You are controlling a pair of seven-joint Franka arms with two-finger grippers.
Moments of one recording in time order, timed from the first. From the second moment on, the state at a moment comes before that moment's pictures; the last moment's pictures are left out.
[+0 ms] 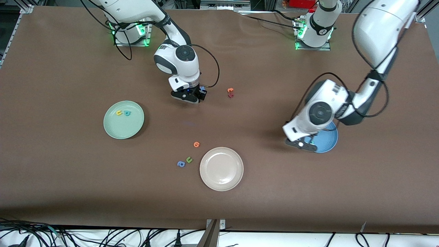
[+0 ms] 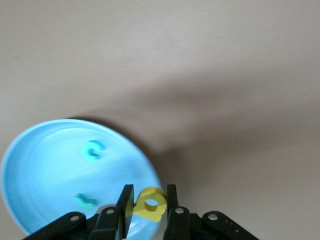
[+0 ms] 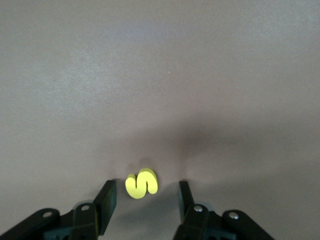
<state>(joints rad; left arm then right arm) 0.25 0.61 -0.58 -1.76 0.44 2.05 -0.21 0.41 0.51 0.35 -2.16 -0.49 2.61 1.44</state>
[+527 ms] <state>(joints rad) 0.28 0.61 -0.59 -1.77 0.44 2.04 -0.18 0.41 0.51 0.35 -2.15 -0.50 2.61 1.44</state>
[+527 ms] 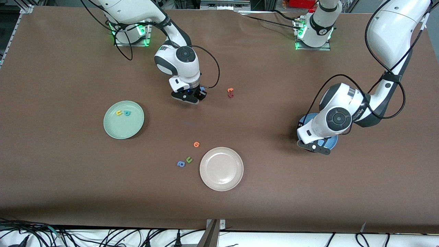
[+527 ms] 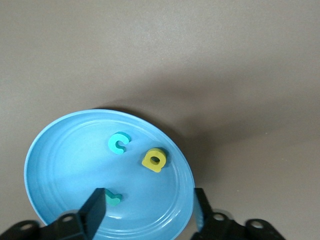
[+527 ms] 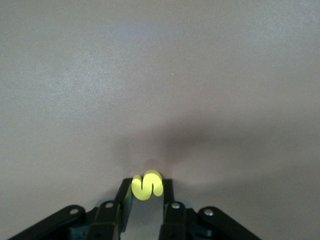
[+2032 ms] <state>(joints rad) -0.04 0.19 -0.07 -1.48 0.01 1.63 0.08 0.28 0.28 -0.07 -2.11 -0.15 2.21 0.47</state>
